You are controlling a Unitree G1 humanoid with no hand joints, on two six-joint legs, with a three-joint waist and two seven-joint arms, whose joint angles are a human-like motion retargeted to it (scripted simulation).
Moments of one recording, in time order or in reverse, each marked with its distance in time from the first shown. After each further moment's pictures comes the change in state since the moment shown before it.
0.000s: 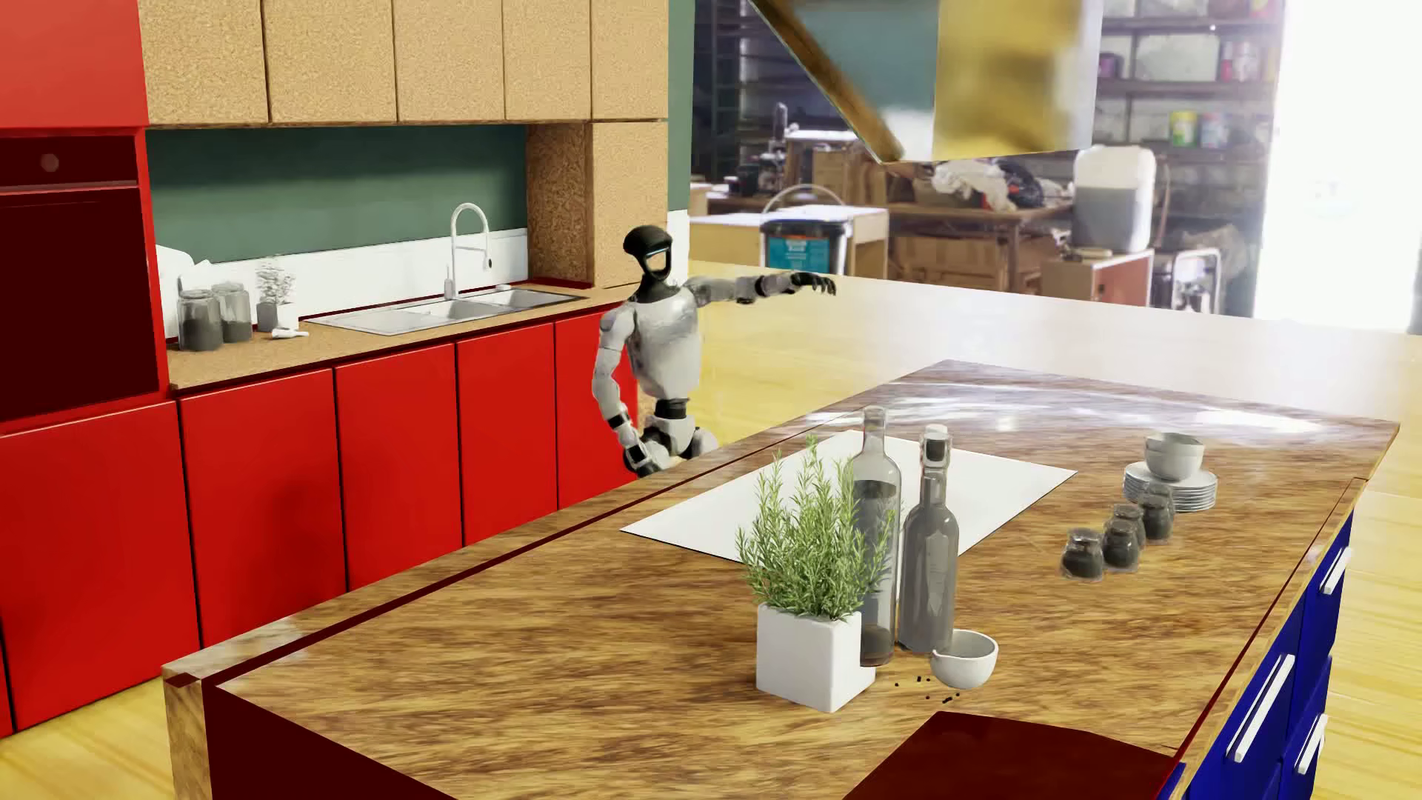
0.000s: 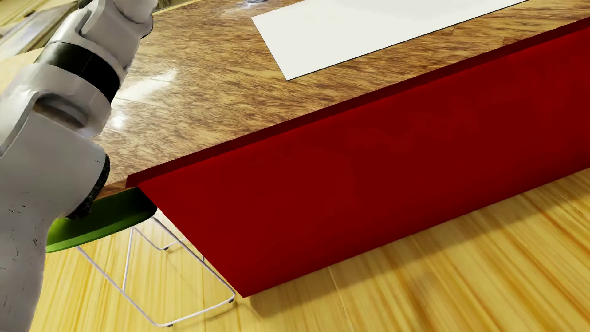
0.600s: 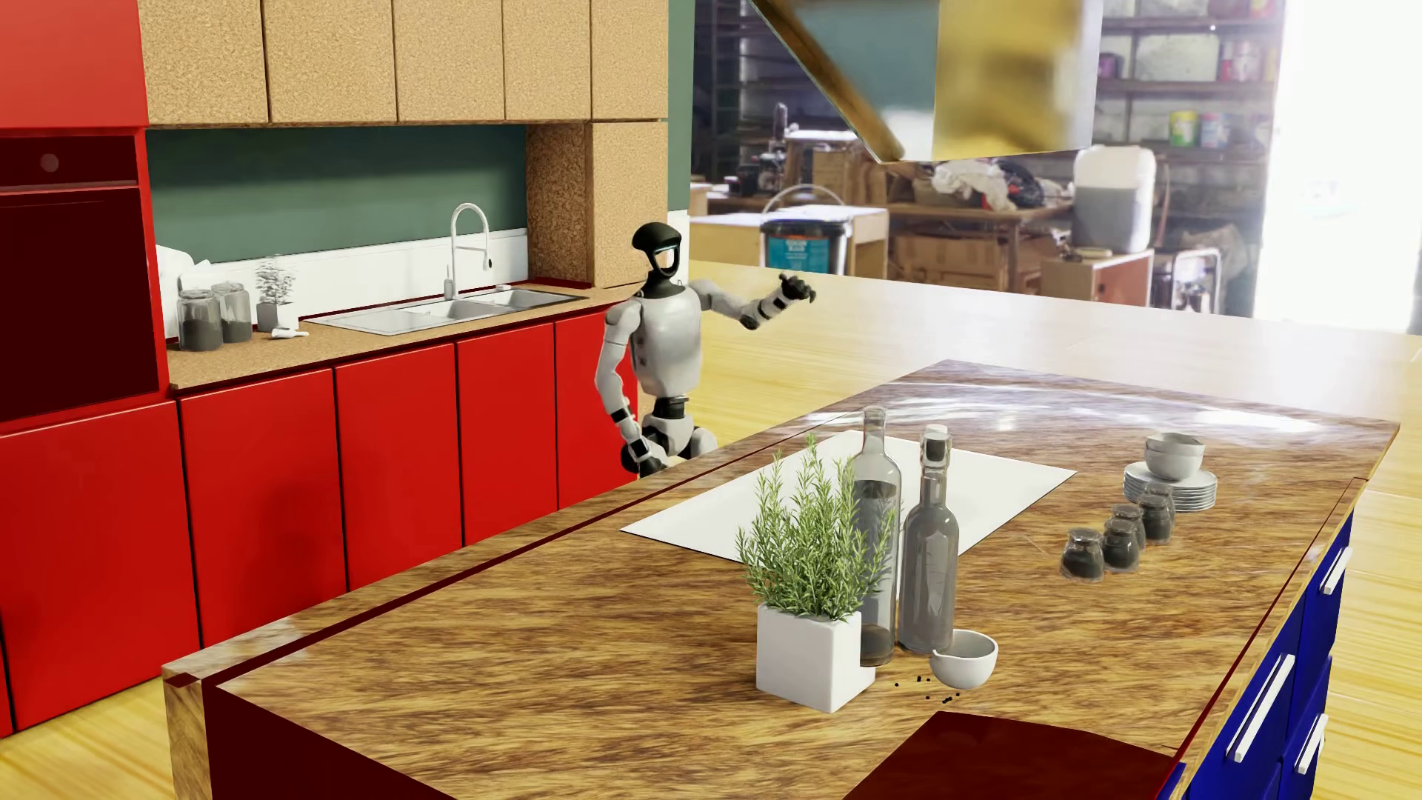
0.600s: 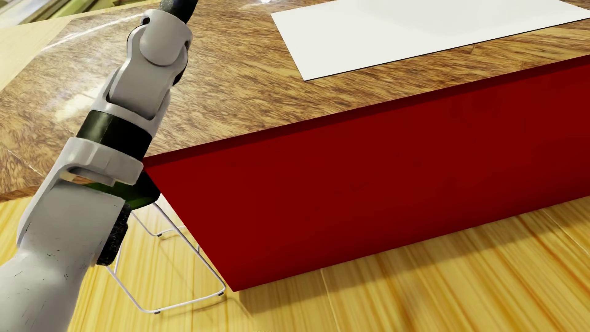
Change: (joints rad) body -0.037 -0.015 0.095 -0.015 -0.006 -0.094 0.000 0.000 -0.030 0.014 0.003 0.379 0.061 0.091 -0.027 -0.096 0.062 0.000 0.000 0.461 -0.058 -0.613 -0.020 0.000 0.000 0.000 0.000 0.000 0.000
